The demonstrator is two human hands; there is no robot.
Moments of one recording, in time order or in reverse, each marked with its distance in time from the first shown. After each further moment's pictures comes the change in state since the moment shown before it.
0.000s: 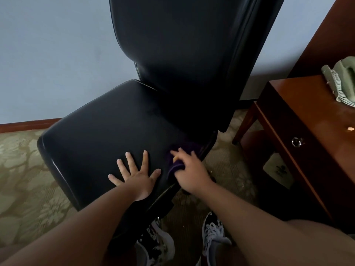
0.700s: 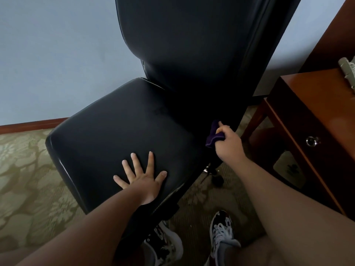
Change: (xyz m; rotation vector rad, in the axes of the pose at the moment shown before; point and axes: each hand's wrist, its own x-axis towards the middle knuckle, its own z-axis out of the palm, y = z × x) left_hand 0.002 -0.007 0.003 -0.004 0.020 0.014; right_hand 0.062 0.050 -0.074 0.151 0.312 0.092
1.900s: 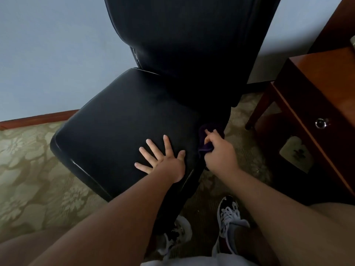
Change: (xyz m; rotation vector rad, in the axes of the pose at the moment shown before) left_hand -0.001 0.050 0.010 -0.026 0.080 -0.134; right_hand -0.080 -0.015 0.045 -0.226 -0.035 -0.151
